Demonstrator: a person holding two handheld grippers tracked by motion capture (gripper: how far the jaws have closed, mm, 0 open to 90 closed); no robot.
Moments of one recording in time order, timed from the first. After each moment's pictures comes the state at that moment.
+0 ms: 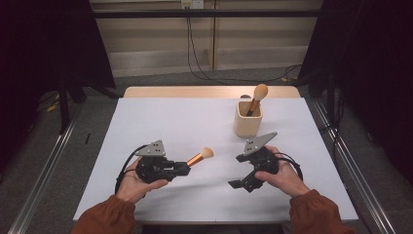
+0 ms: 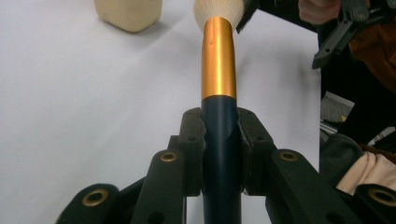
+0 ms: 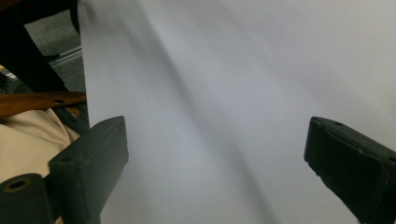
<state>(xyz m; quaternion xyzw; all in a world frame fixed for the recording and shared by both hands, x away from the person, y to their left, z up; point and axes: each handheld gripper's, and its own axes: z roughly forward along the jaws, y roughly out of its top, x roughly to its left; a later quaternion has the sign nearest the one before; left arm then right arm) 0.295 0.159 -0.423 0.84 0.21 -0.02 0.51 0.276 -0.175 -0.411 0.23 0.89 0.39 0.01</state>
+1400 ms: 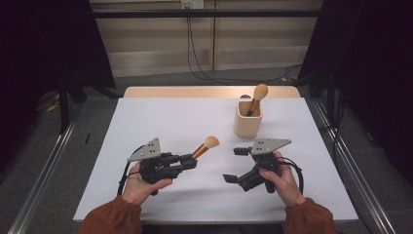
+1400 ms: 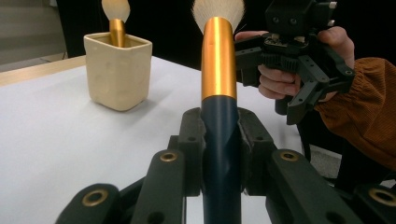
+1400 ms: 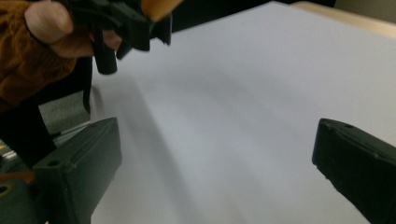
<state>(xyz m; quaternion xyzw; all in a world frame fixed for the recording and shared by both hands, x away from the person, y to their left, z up) 0.287 0.150 -0.418 0.76 0.17 0.00 0.63 0.266 -0.177 -0.418 0.25 0.80 0.55 0.06</state>
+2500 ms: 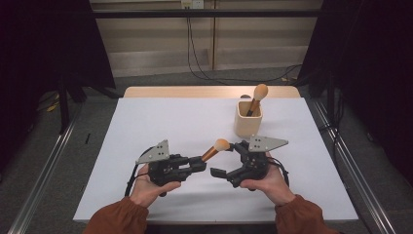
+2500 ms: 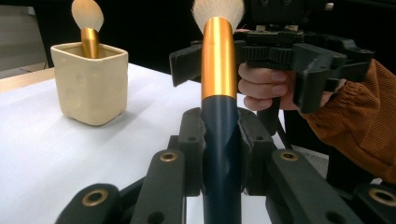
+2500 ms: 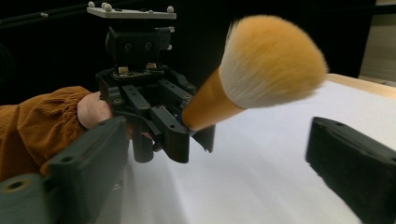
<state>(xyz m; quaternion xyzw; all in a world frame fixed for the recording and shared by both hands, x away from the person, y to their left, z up) 0.281 0.129 -0.417 0.75 0.15 -0.01 0.64 0.268 -0.150 -0.409 0.22 0.72 0.66 0.03</state>
